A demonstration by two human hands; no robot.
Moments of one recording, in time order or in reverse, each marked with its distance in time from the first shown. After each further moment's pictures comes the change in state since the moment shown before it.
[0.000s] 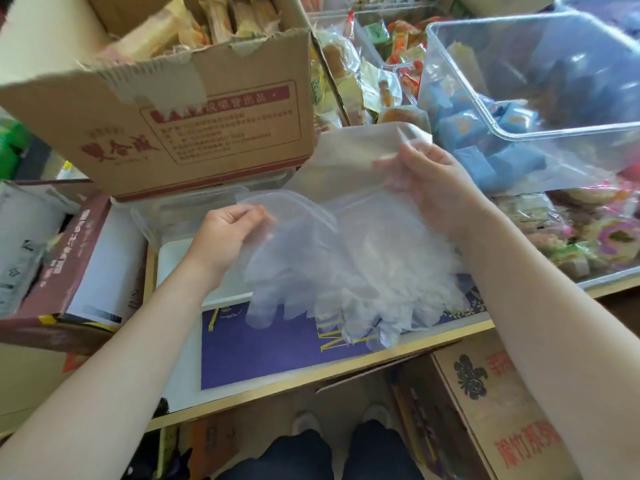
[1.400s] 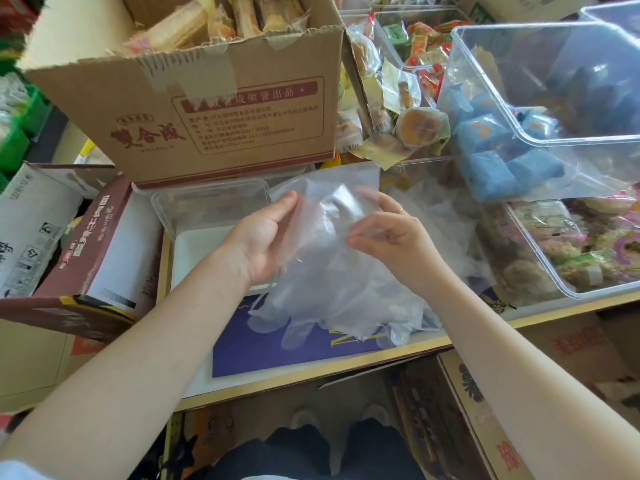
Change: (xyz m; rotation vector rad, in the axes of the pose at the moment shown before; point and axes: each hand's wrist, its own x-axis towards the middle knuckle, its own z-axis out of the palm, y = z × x) left_hand -0.016 0.025 0.018 -0.540 -0.160 -0.501; right_hand -0.049 0.055 0.050 -0.532 -0.095 -0.149
